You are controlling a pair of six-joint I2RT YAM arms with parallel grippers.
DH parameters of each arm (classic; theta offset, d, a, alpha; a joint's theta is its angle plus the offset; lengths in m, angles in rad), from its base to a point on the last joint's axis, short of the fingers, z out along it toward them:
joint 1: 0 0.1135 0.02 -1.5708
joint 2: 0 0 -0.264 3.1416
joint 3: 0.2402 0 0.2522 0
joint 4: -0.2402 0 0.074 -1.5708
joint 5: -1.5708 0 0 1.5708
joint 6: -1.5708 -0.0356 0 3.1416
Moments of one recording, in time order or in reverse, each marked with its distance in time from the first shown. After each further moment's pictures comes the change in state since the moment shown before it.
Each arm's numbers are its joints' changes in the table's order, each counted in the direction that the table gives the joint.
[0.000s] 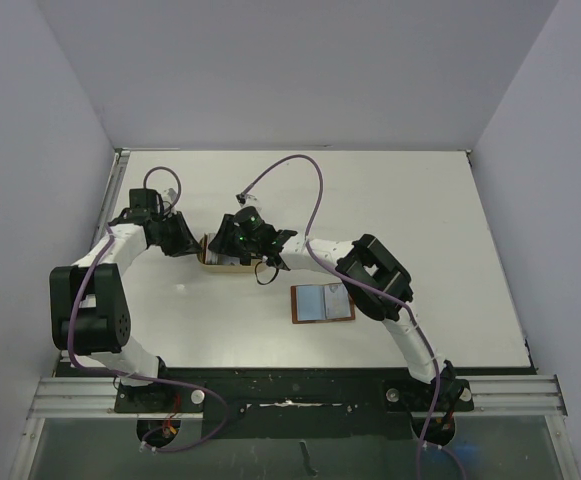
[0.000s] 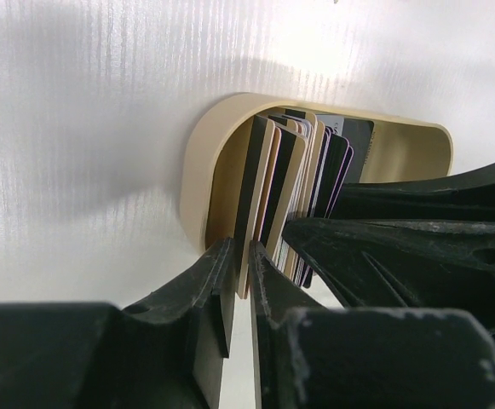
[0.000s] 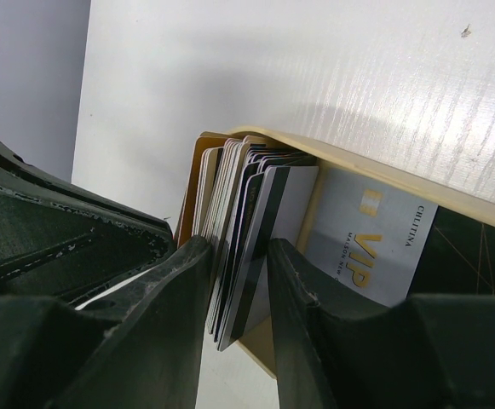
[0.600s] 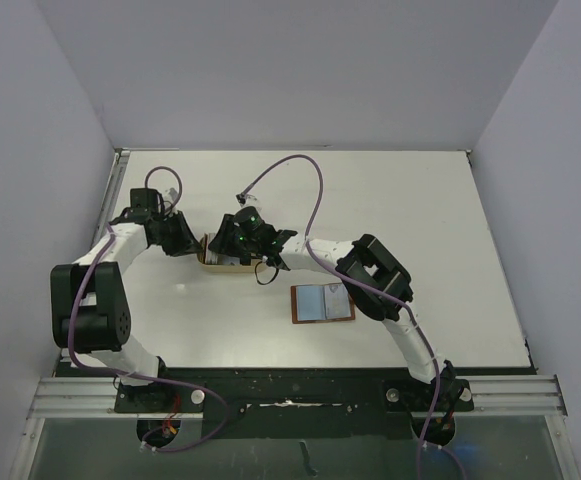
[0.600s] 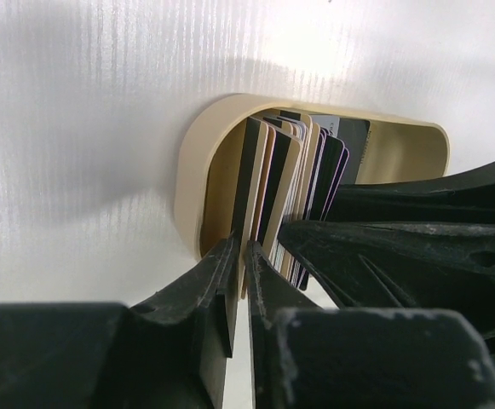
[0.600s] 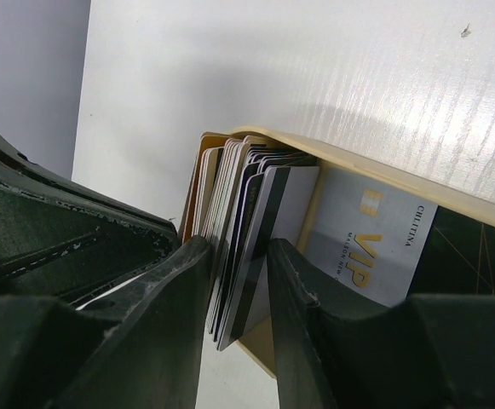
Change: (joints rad) left arm -0.002 0.007 0.002 0.004 -0.014 0.000; right arm 0.000 0.000 0.000 0.000 0.000 0.000
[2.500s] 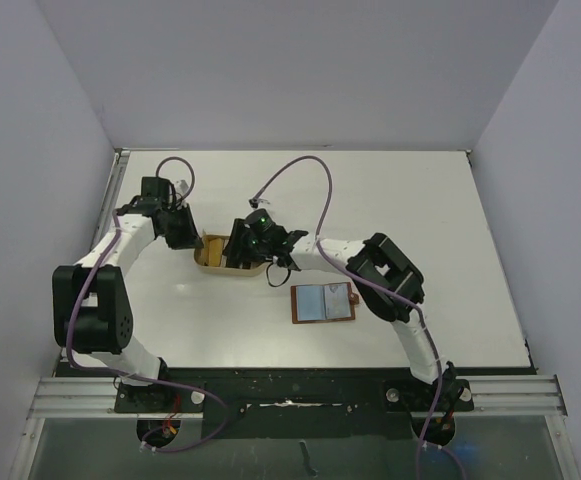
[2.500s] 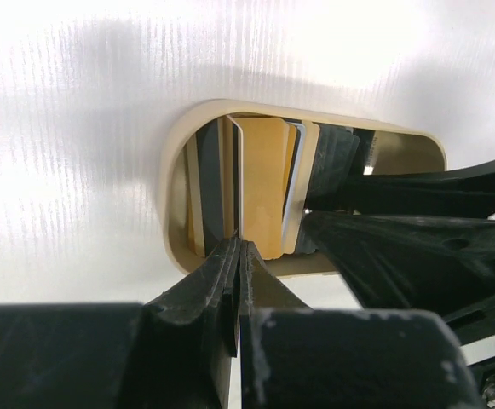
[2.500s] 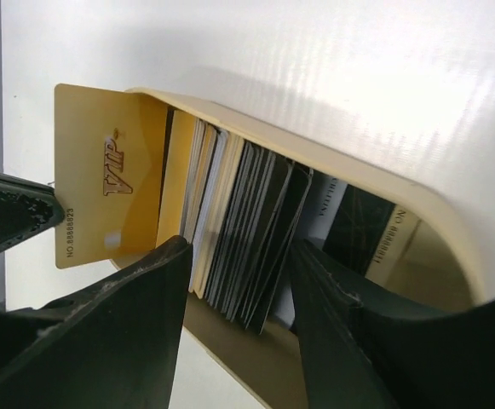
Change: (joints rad) left arm -0.088 -0.002 0.114 -0.130 0.135 -0.055; right arm -0.028 -0.064 -0.104 -0.064 -0.023 0.033
